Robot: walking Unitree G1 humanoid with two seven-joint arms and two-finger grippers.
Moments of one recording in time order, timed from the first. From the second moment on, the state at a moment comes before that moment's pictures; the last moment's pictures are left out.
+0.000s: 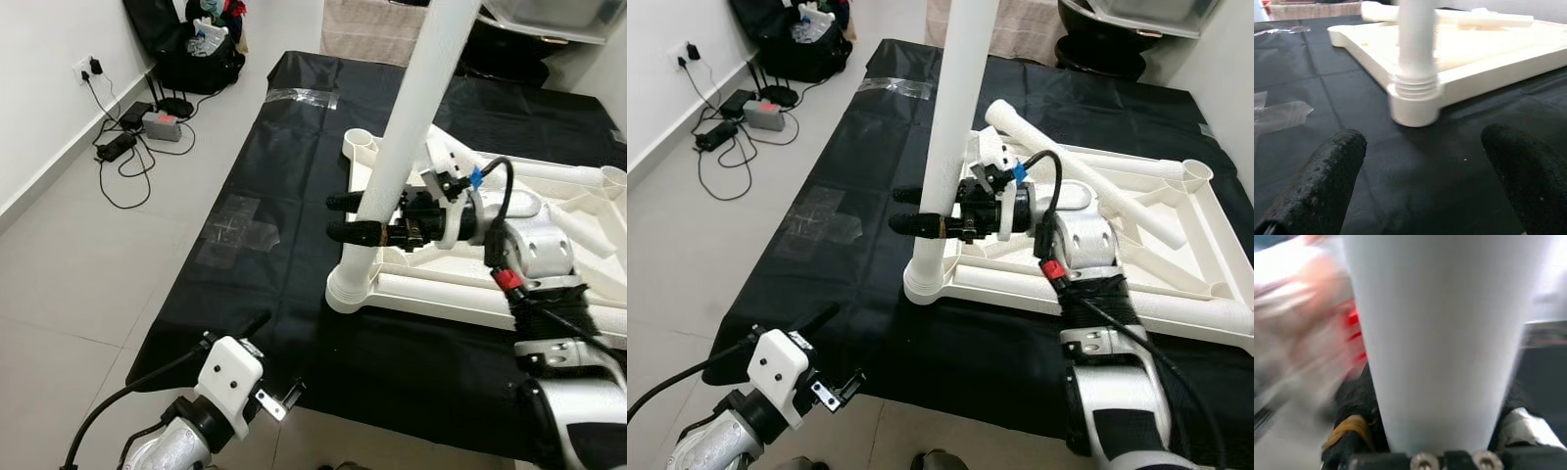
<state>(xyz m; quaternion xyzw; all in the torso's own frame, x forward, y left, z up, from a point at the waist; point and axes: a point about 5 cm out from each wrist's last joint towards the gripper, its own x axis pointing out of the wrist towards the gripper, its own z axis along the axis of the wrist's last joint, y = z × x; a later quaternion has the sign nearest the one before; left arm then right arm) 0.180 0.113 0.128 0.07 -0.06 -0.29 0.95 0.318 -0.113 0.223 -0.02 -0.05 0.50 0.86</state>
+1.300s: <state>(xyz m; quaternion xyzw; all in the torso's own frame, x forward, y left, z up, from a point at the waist) 0.124 0.109 0.163 0.05 -0.06 -0.29 0.95 0.345 -0.119 0.291 -0.10 -0.05 0.69 0.71</state>
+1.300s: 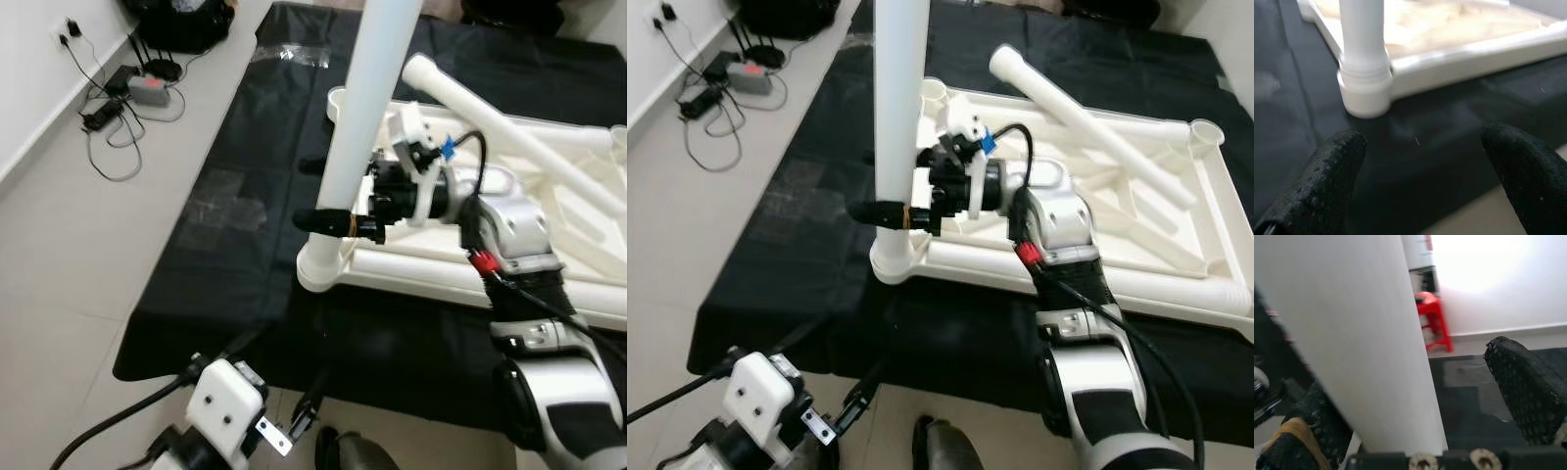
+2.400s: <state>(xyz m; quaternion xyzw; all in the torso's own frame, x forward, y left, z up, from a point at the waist) 0.190 0.117 0.121 0.07 -0.02 -0.28 0.96 0.302 -0.076 0.202 -0.03 -0.03 0.28 0.96</state>
